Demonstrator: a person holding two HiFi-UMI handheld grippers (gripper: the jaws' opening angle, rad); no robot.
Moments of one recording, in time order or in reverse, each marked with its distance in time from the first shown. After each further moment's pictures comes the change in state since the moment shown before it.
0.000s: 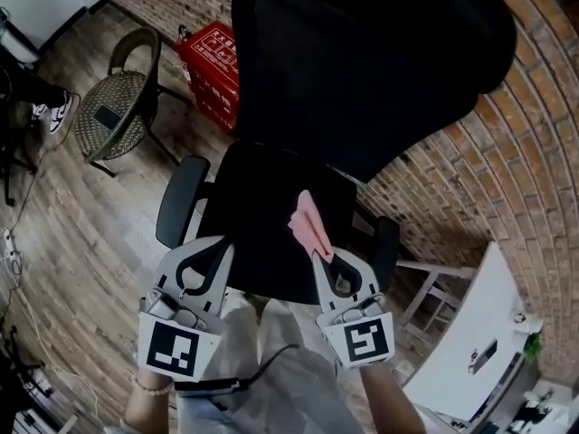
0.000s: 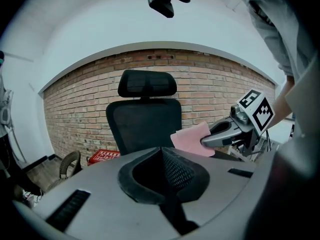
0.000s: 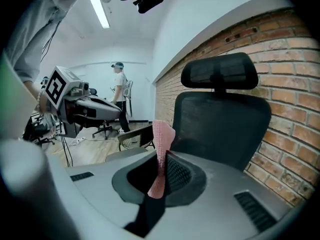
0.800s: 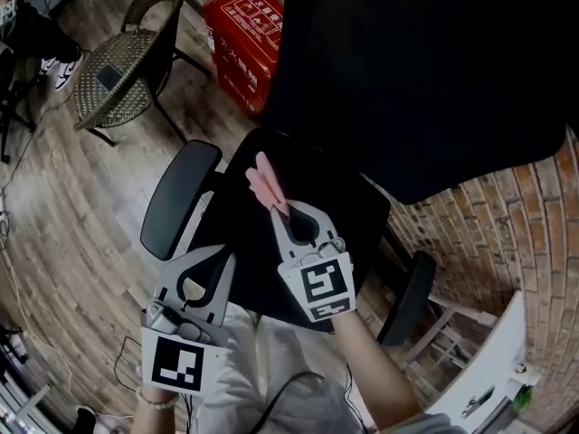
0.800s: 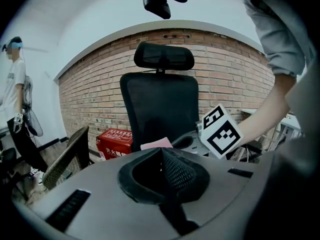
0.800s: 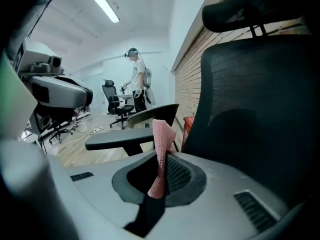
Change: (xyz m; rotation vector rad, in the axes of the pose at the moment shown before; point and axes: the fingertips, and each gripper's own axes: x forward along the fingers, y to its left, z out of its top) left arm 0.063 0.027 -0.145 -0.115 0.111 0.131; right arm 0.226 0.035 -0.122 -0.038 0.108 0.252
